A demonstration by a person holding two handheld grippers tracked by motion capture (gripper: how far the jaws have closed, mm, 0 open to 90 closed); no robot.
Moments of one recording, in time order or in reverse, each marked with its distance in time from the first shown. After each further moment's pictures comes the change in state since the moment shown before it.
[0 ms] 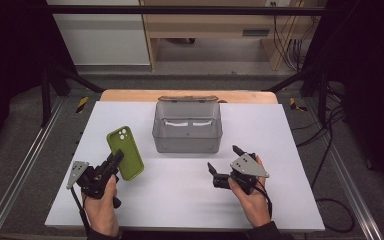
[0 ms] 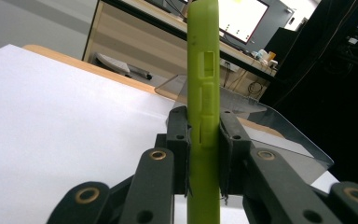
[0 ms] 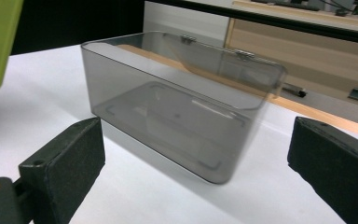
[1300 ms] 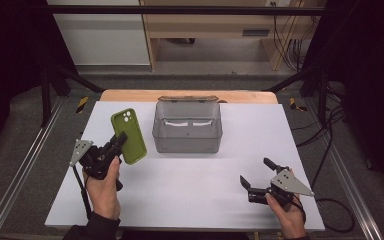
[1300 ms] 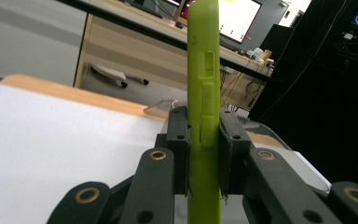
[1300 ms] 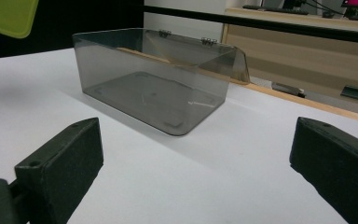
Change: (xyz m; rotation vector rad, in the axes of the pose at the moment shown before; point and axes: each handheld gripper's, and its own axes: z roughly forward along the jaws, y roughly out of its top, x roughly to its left) left arm -0.027 0.046 0.031 0.007 -0.016 0.064; right arm -0.054 -0.041 -0.068 -0.052 0.024 0.032
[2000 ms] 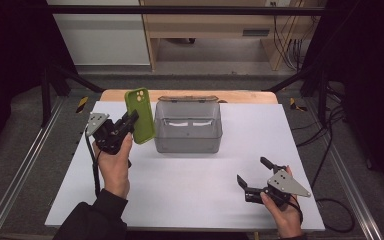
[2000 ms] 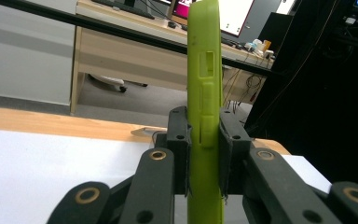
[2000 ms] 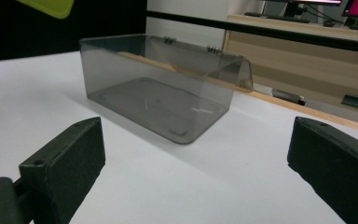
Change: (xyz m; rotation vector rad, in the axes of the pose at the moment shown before) left arm -0.032 0.037 0.045 0.030 -0.001 0.078; right arm 0.008 0.006 0.003 -0.028 0.002 -0.011
